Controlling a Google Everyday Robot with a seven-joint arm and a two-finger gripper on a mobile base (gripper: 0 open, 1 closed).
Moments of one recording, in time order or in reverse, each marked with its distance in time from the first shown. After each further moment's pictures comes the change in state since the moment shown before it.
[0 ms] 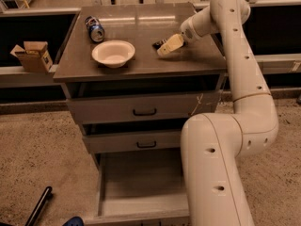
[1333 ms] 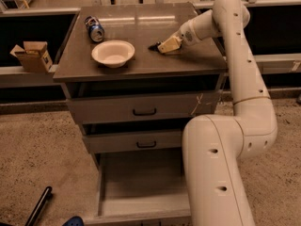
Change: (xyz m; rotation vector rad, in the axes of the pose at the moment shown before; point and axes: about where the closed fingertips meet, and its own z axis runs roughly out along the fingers) arm 0.000 0.015 0.005 -0.094 -0.061 0.014
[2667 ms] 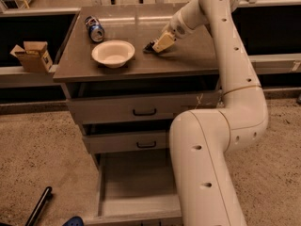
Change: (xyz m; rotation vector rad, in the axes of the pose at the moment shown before) arm -0.026 0.024 -0.003 0.018 0.138 -0.264
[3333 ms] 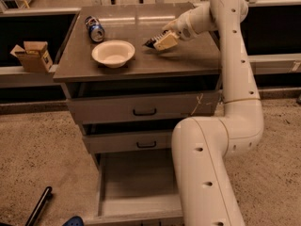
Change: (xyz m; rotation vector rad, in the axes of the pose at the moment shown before) arm -0.001 -0.004 -0.008 -0.006 -0.177 -0.019
